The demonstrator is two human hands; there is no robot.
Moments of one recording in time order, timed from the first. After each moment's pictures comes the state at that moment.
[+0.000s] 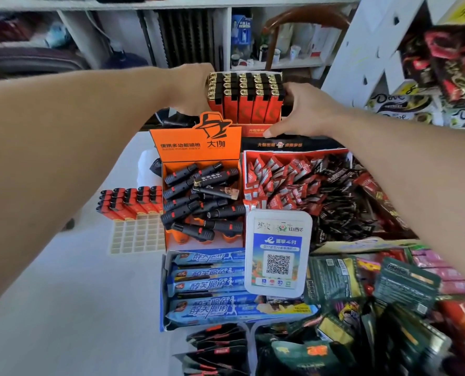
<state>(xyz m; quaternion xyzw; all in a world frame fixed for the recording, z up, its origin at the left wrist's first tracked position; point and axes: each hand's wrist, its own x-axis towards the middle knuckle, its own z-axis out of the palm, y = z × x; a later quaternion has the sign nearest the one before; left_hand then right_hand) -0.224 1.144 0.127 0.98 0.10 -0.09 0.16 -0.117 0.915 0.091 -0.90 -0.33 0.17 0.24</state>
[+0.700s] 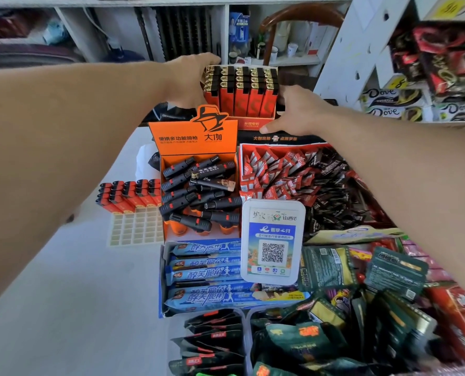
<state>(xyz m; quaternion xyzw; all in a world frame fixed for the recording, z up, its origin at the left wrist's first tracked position) -0.238 1.133 0.138 0.97 0.12 -0.08 0.22 -0.133 0.919 0.090 -0.92 -0.31 0.16 0.20</state>
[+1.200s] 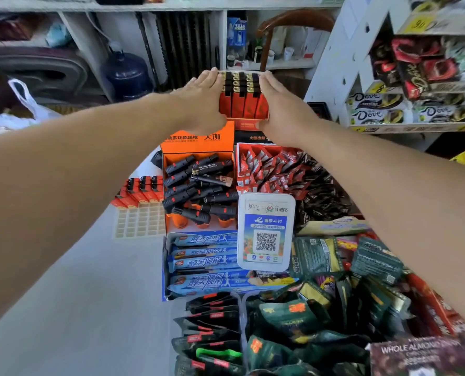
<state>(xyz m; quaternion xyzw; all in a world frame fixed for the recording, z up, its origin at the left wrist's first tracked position) -0.267 1.095 0.133 0.99 0.09 -0.11 0.08 -0.177 0.913 0.108 -0.91 -0.39 0.04 0.13</state>
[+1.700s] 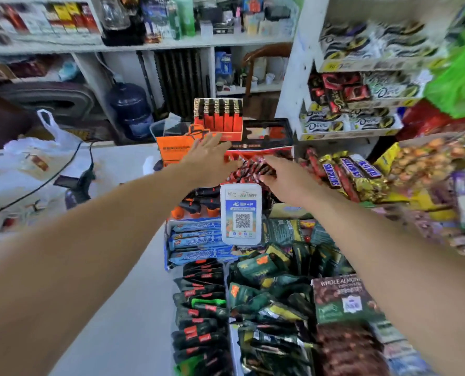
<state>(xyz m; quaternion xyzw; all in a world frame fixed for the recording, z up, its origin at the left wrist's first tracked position) -0.352 0.996 0.140 0.98 0.10 -0.11 0.13 -0.285 0.793 0.117 -0.92 -0.30 0.15 0.18</state>
